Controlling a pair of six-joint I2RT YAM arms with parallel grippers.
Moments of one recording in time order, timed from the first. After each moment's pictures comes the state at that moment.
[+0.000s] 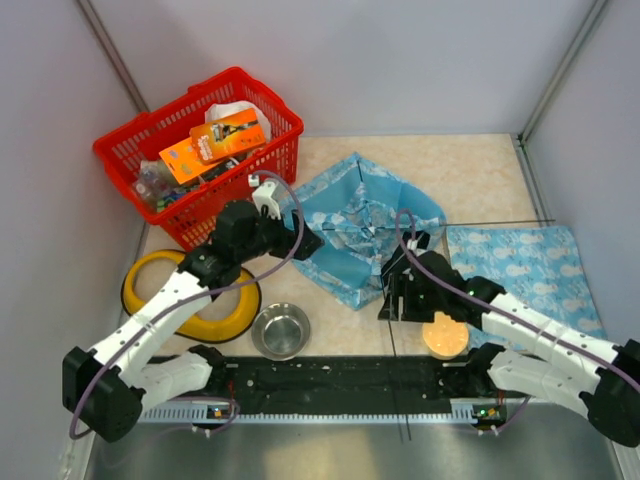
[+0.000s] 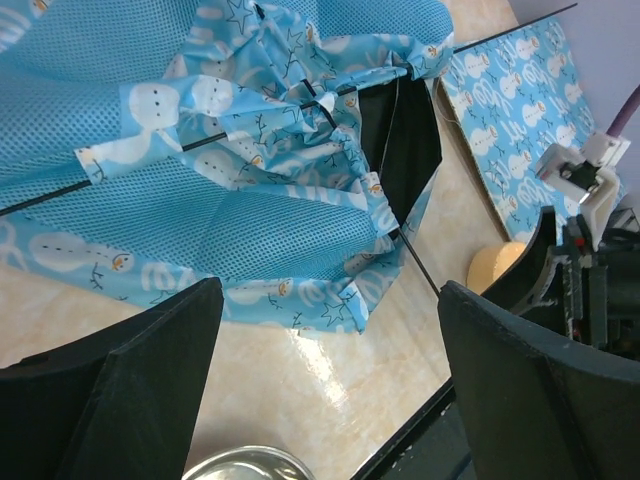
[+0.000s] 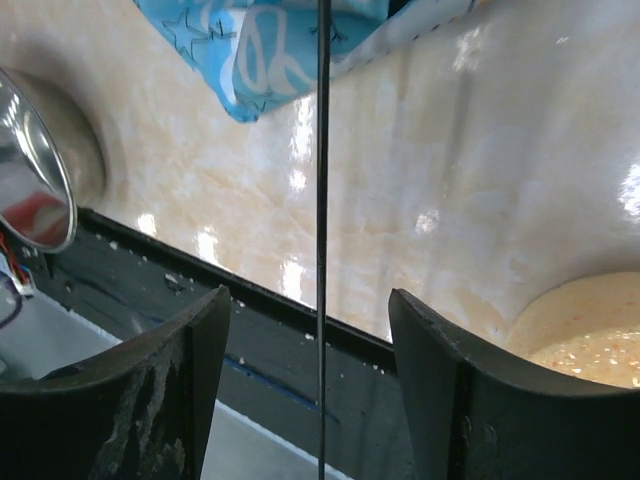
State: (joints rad) left arm -0.52 1.05 0.87 -0.23 0.26 -0.43; right arm 0.74 0.91 0.57 -0.59 -0.13 0.76
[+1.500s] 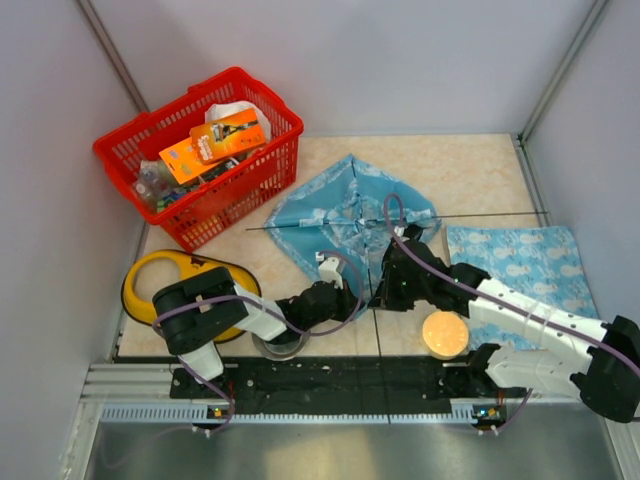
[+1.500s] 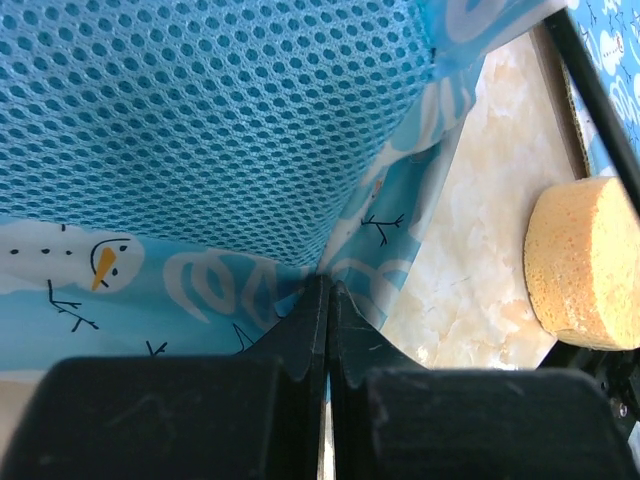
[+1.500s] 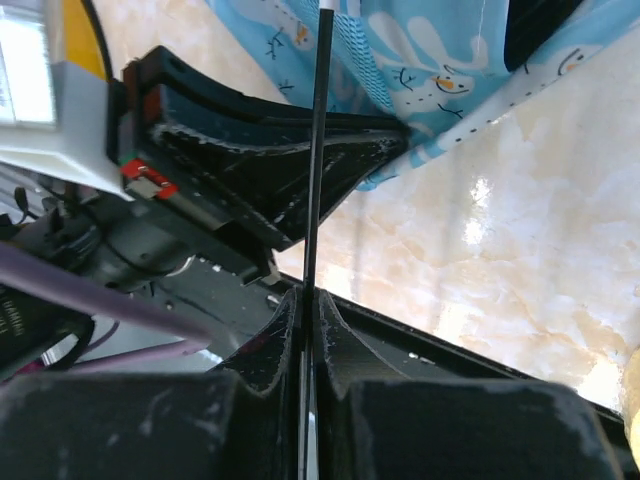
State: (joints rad) left arm -1.08 1.70 0.47 0.77 -0.17 -0.81; right arm 0.86 1.07 0.72 -0.52 -0.08 0.94
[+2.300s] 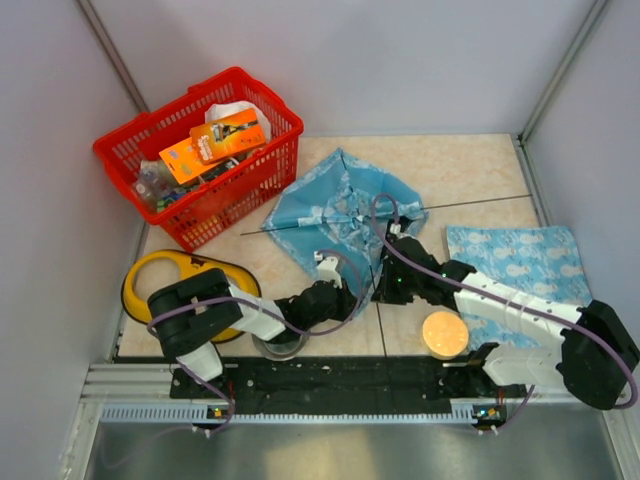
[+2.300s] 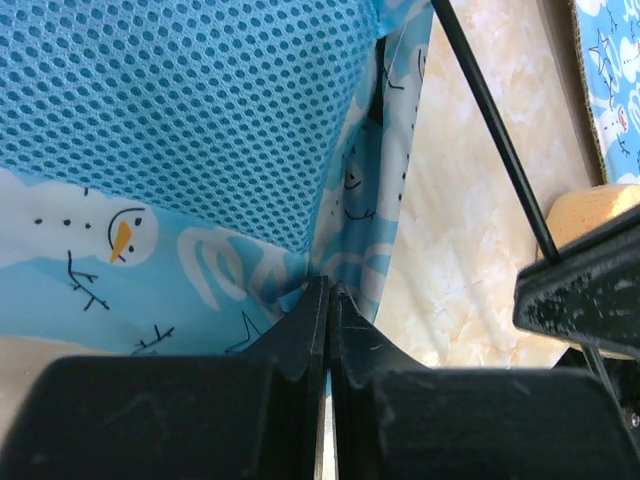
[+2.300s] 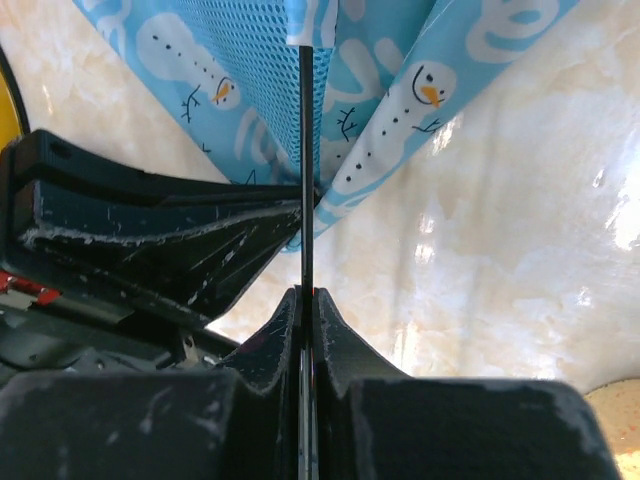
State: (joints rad) left arm -1.09 1.68 0.47 0.73 -0.20 -0.82; right arm 0.80 1.19 0.69 -0.43 -0.03 0.82
